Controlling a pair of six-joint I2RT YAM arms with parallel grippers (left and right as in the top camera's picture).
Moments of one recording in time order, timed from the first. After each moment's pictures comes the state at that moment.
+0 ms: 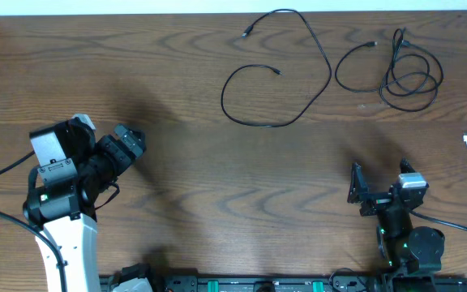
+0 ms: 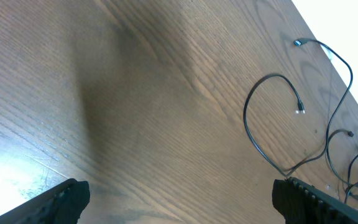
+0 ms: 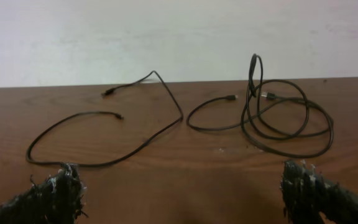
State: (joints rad) left arm 0.31 1.04 0.93 -0.84 0.36 -0.49; right arm 0.04 0.01 0.01 -0.07 -0.07 0.09
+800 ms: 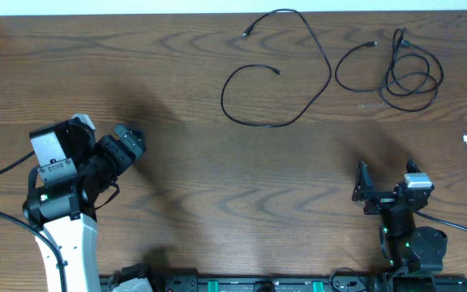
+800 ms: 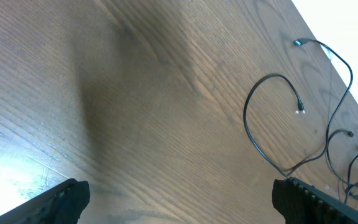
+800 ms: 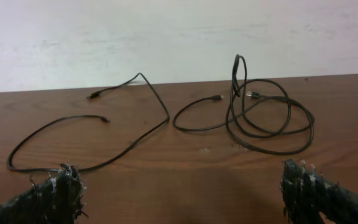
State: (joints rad) left arm 0.31 1.04 0.93 -0.84 0.36 -0.49; right arm -0.01 0.01 0.01 -0.07 -0.07 0.09
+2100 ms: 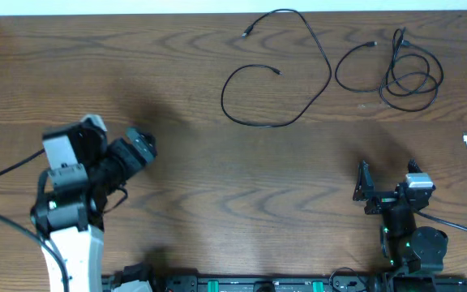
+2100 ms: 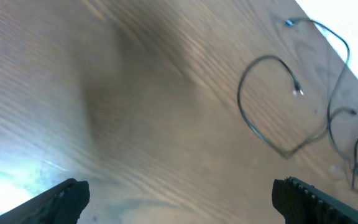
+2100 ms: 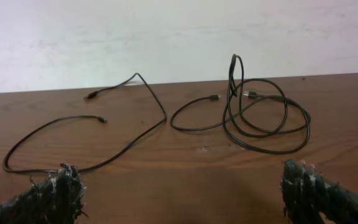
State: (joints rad) left arm 0.19 0.95 0.93 -0.89 0.30 -0.49; right arm -0.01 0.01 0.01 -0.07 -0.06 0.09
